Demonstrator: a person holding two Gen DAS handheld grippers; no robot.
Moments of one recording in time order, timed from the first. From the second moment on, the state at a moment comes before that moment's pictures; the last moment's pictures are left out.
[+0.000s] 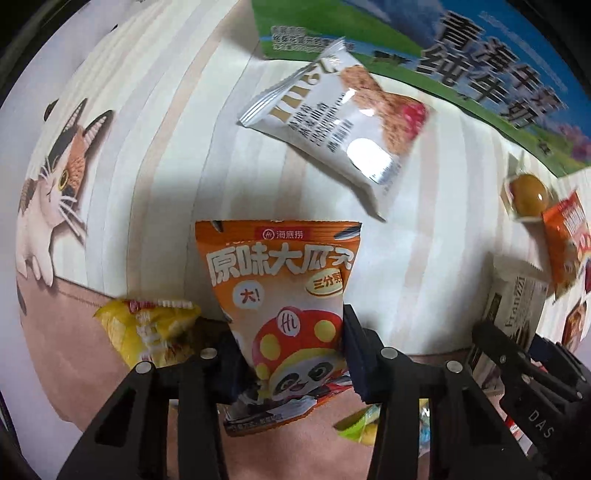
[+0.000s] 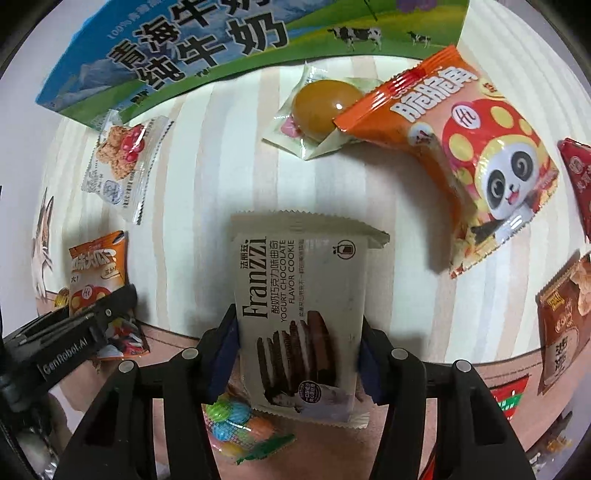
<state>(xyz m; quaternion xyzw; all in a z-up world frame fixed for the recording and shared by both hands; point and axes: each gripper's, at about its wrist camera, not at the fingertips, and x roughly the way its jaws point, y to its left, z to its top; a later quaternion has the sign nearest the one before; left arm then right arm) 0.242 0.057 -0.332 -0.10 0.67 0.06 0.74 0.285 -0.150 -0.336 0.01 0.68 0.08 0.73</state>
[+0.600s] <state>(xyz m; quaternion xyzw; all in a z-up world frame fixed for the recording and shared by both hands) 0.264 0.075 -0.189 -0.17 0.59 -0.03 0.79 0.307 -0.152 -0.190 0.11 0.61 0.19 0.76</state>
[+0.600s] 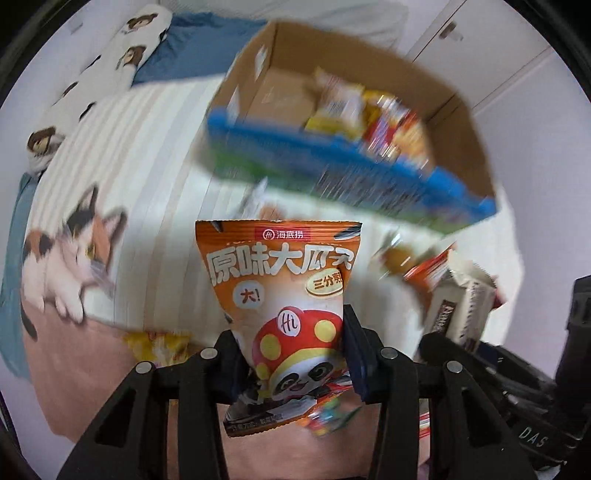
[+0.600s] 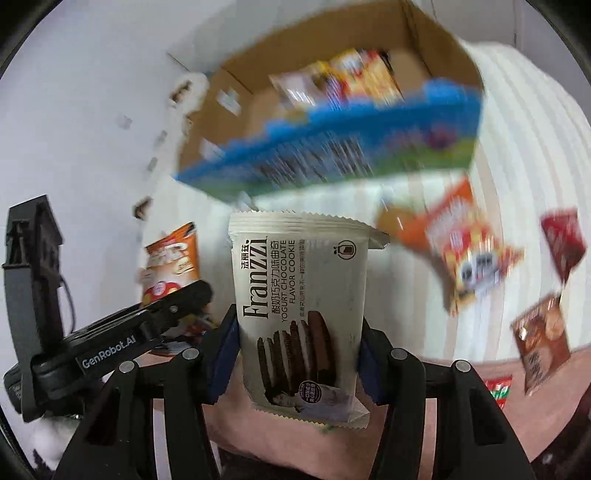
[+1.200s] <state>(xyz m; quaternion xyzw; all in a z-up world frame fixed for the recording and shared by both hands) 0.473 0.100 -0.184 -0.20 0.65 -0.06 0.73 0.494 -0.083 -0.167 0.11 0.58 0.18 0.79</state>
